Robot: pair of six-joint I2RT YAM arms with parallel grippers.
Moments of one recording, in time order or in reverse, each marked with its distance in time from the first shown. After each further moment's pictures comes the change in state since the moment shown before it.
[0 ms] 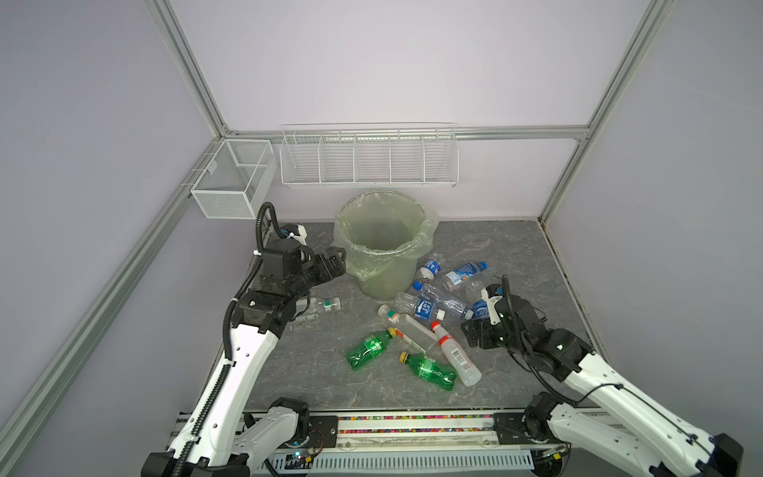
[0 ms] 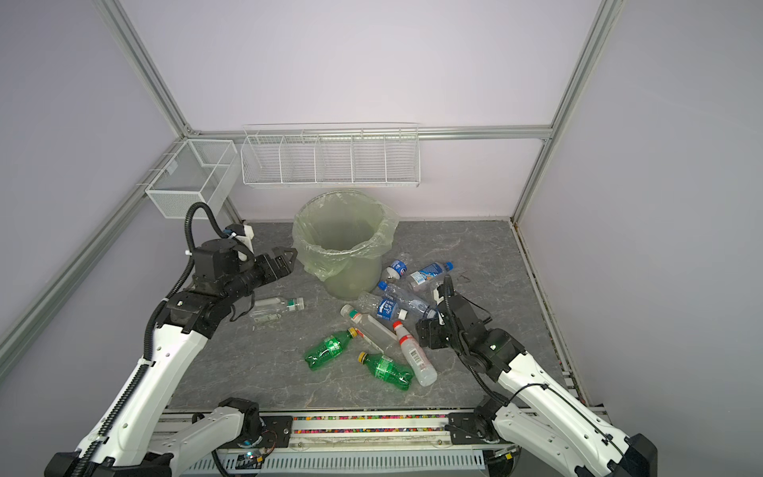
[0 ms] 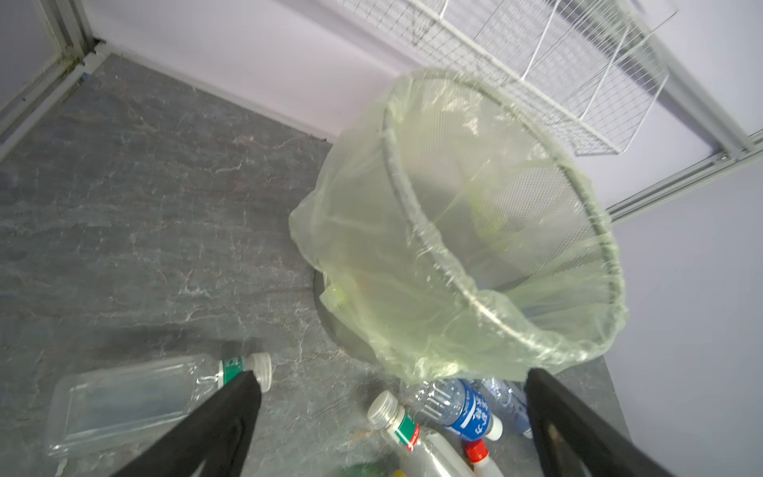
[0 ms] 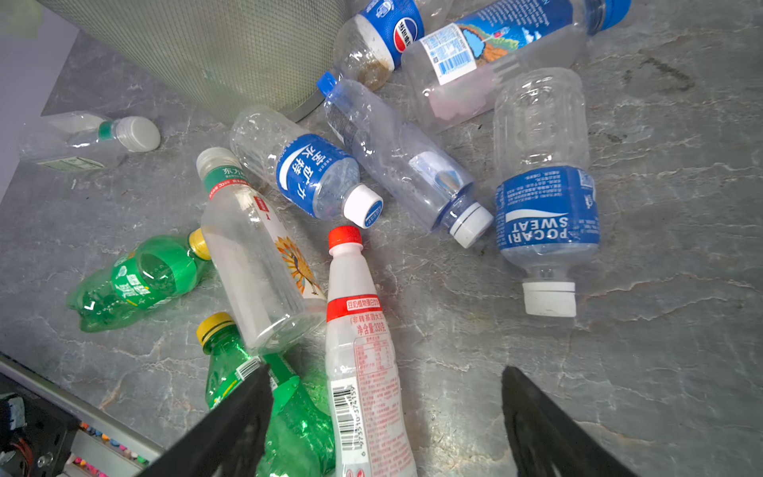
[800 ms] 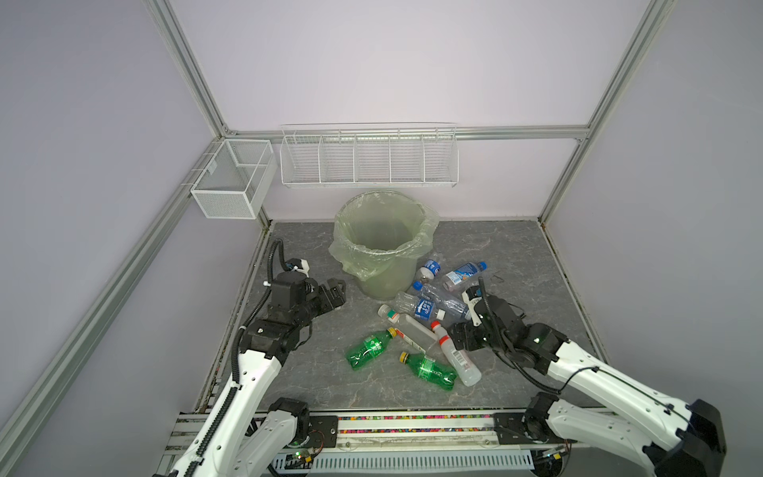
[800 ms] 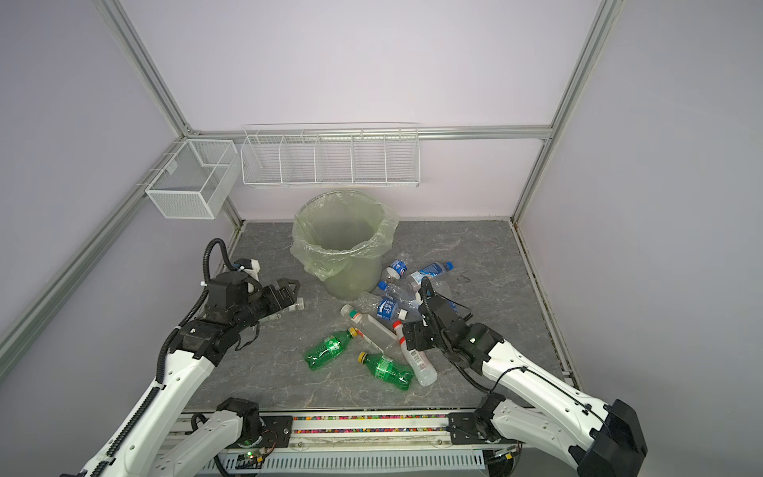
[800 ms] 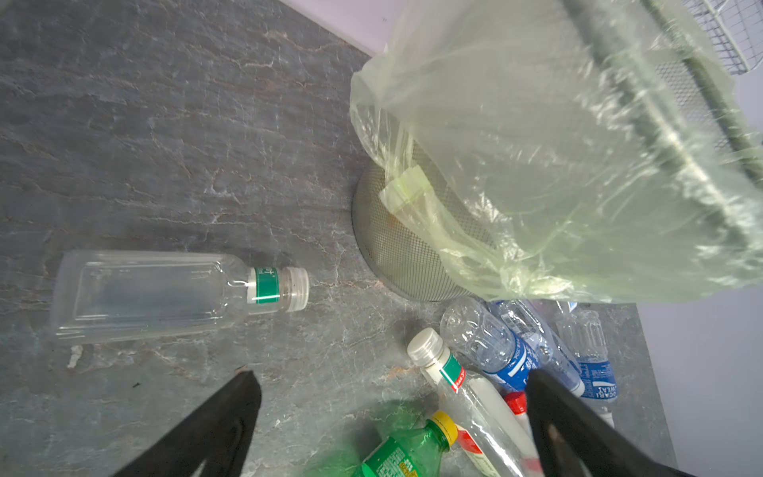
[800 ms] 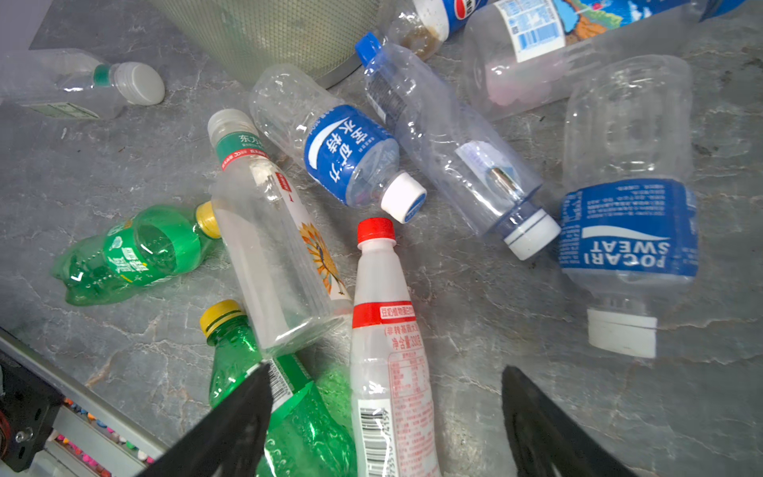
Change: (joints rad) left arm 0.000 -0.152 -0.301 0.039 0.011 -0.063; right arm 0.120 0.158 0.009 0.100 0.023 -0.005
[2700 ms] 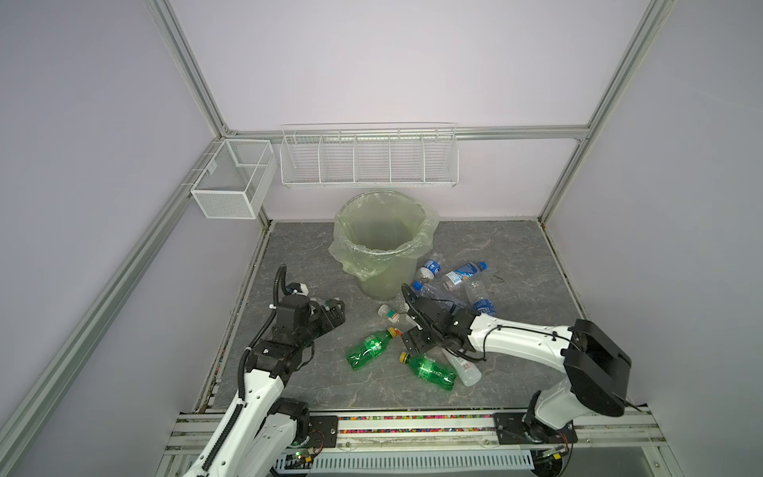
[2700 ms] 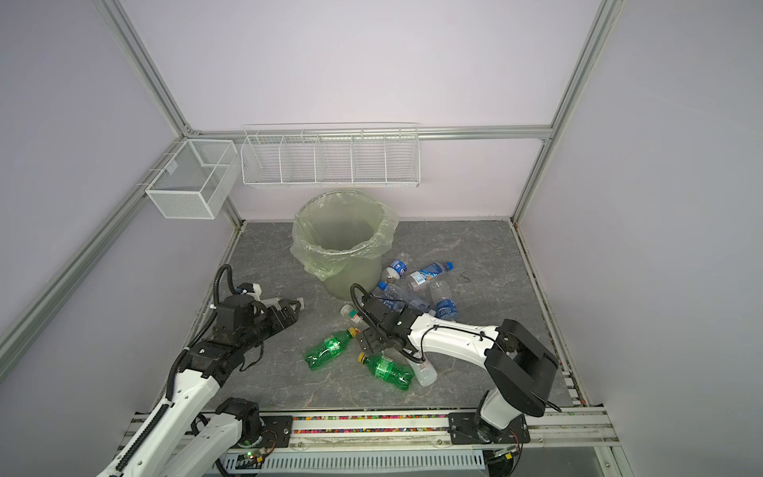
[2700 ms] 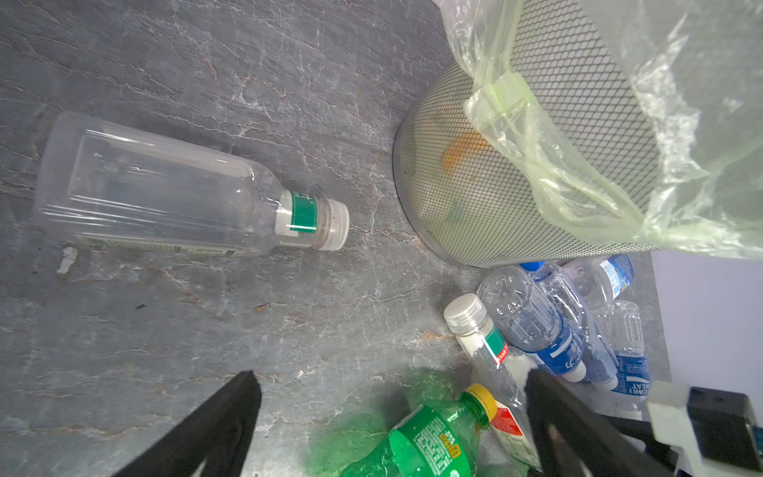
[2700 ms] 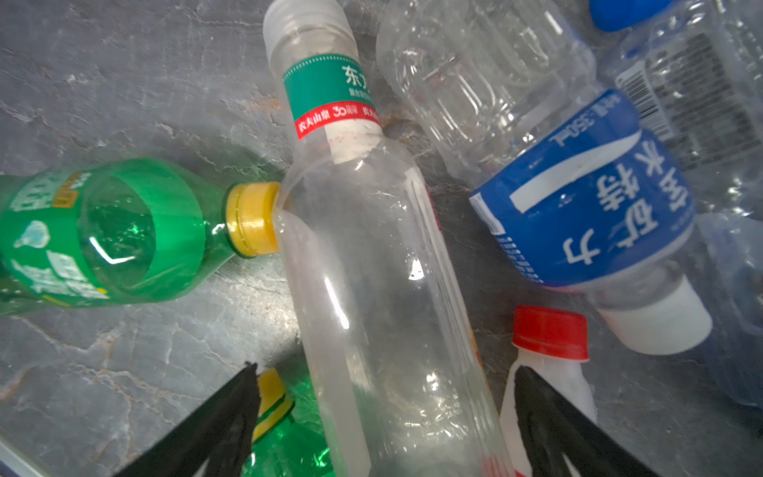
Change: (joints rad) left arm 0.000 -0.124 -0.225 0.048 -0.013 -0.092; right arm 0.201 0.592 0.244 0.137 0.026 -0.072
